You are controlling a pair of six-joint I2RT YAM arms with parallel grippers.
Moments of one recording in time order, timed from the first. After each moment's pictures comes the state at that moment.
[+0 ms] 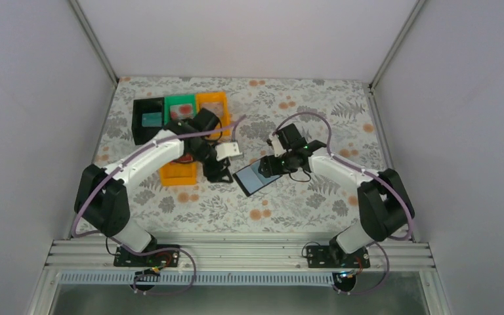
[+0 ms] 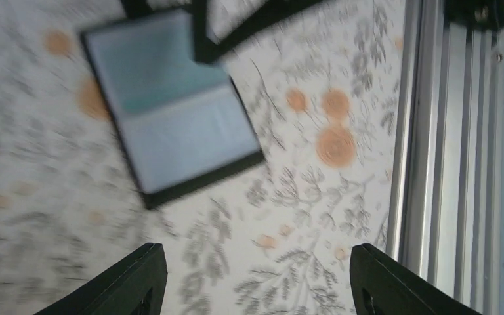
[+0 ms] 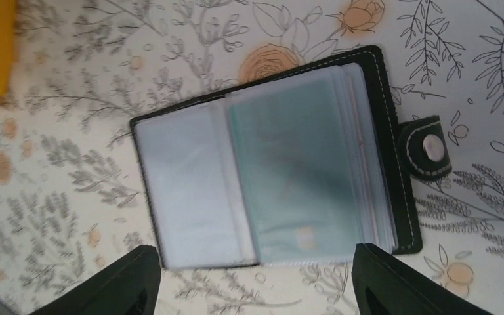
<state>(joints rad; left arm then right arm) -0.54 1.58 1.33 -0.98 0.55 0.66 0.56 1.51 0.96 -0.55 -0.26 0.30</state>
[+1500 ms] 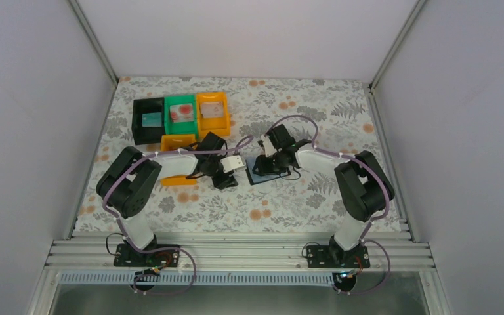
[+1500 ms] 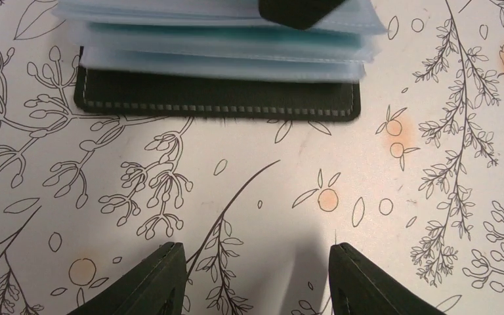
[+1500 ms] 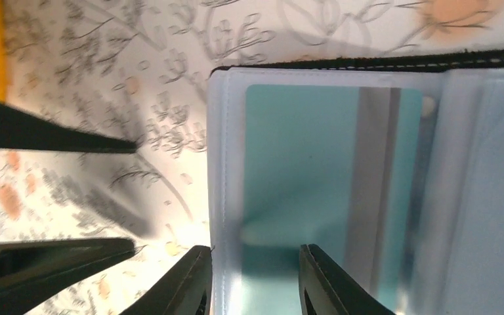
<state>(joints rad) -0.58 1.77 0.90 -0.26 0.42 0.54 0.57 1.74 1.01 -0.39 -0.39 0.39</state>
